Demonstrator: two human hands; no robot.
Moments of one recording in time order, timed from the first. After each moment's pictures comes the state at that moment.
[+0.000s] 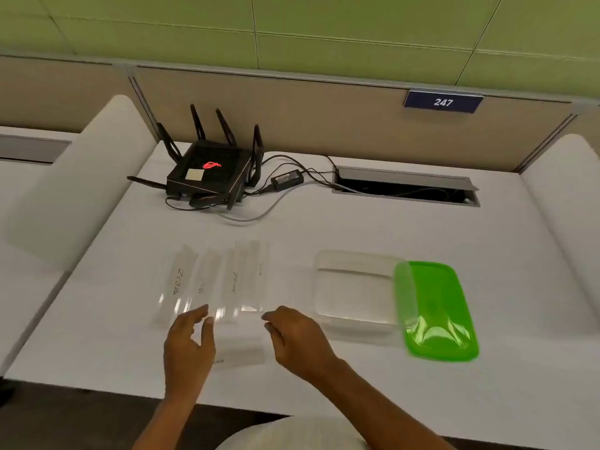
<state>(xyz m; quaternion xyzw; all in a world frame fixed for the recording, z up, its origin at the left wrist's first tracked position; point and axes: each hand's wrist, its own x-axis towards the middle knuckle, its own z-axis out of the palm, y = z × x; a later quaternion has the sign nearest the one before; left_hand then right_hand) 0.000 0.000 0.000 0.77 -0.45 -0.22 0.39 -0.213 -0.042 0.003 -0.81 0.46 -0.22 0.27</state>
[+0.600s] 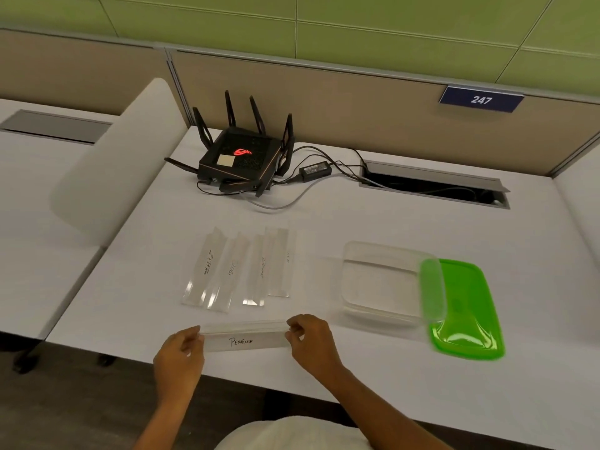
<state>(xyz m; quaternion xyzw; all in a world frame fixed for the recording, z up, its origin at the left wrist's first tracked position) 0.070 0.058 -0.030 0.84 -0.33 -0.26 0.35 -0.175 -0.014 -0.040 -0.65 0.61 -0.17 0.42</state>
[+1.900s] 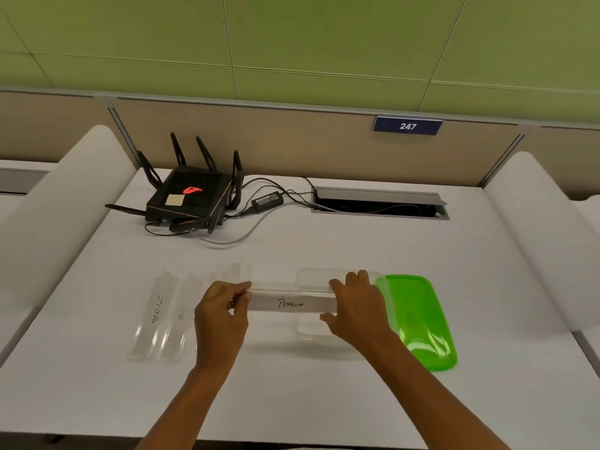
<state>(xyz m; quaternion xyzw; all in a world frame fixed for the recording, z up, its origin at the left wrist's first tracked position) -0.079 -0.073 0.073 0.64 -0.57 -0.20 0.47 -0.326 -0.102 0.076 -0.76 0.65 -0.02 0.01</state>
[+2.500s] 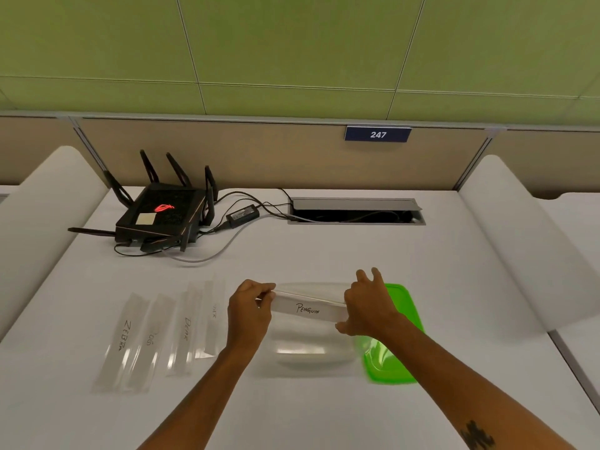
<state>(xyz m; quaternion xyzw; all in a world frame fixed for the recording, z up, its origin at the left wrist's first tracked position) -0.169 -0.140 0.035 0.62 -0.60 -0.26 0.43 -0.425 -0.150 0.069 -0.80 0.57 0.19 -0.03</state>
